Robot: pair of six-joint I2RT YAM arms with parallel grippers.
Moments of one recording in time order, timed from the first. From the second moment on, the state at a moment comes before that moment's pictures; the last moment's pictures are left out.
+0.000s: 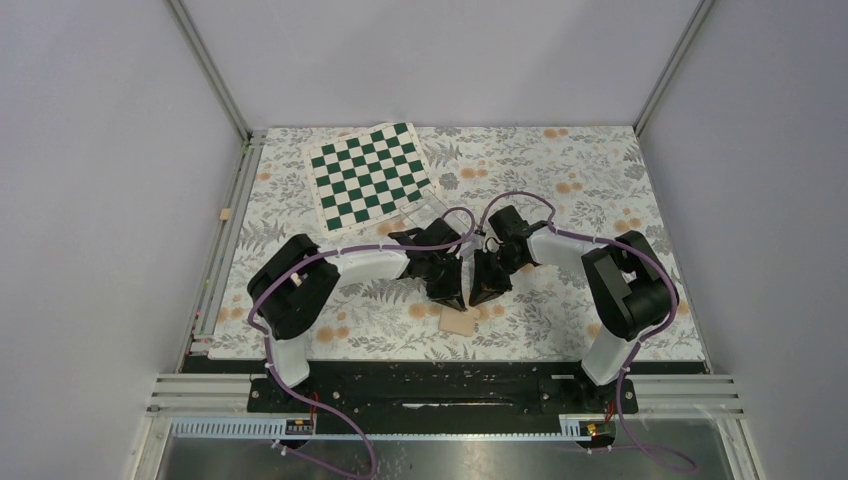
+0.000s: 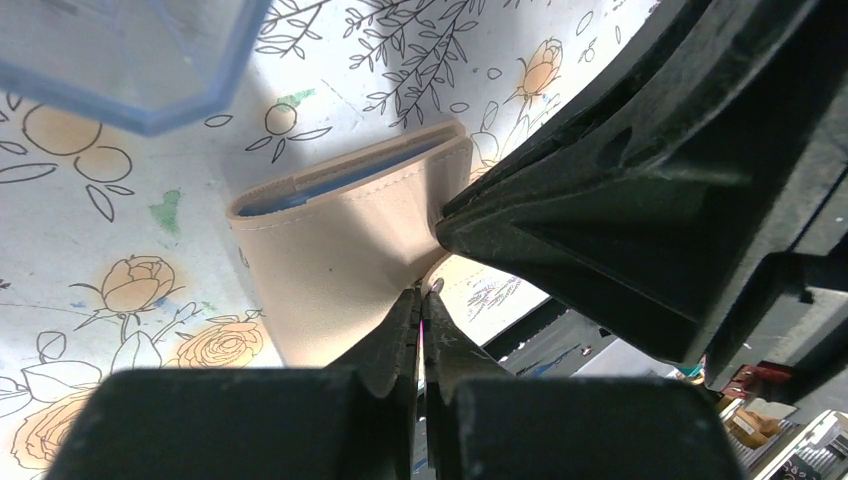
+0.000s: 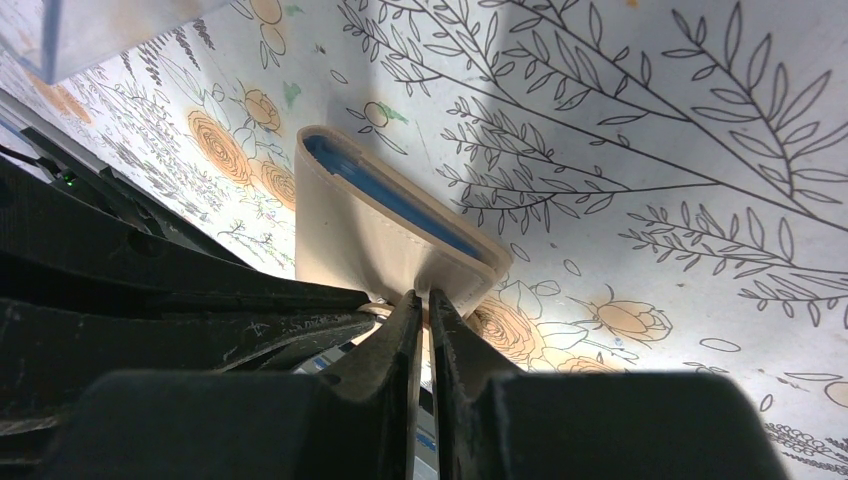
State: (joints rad) left arm -0.86 1.85 1.13 -0.36 0.39 -0.78; right arm 0.49 1.74 0.92 -0.50 -0.54 0.45
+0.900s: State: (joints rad) left arm -0.86 1.85 1.13 -0.37 0.37 -0.77; right arm 0.49 1.62 0.91 -0.50 -0.54 0.44
